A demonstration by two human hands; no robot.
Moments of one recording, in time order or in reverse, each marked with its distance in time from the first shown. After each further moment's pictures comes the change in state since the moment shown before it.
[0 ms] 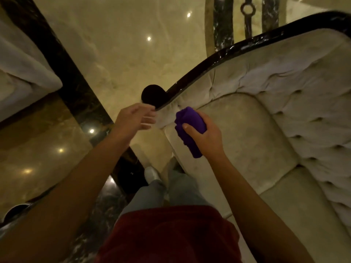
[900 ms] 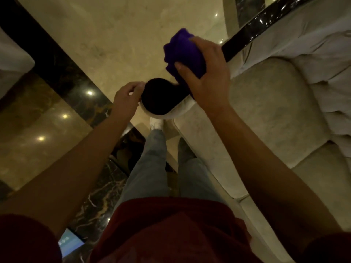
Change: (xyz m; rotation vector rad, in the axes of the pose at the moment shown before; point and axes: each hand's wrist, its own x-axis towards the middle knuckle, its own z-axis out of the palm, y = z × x) left_hand 0.215 -0.042 -0.023 0.312 -0.019 -0.078; right_hand 0.211 -0.033 0.074 -0.255 0.173 -0.302
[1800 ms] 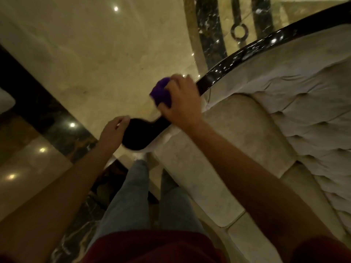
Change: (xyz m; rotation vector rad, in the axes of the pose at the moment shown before) left_hand 0.027 0.008 0.022 0.130 -0.063 0.047; right_hand 0.048 0.025 -0.023 -0.427 -0.086 -0.206
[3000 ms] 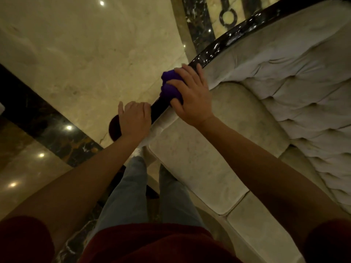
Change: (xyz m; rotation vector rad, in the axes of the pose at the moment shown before) left_hand -0.012 0.065 0.077 0.681 0.245 0.422; right_hand -0.034 0.054 -0.017 -0.056 0.119 -0.106
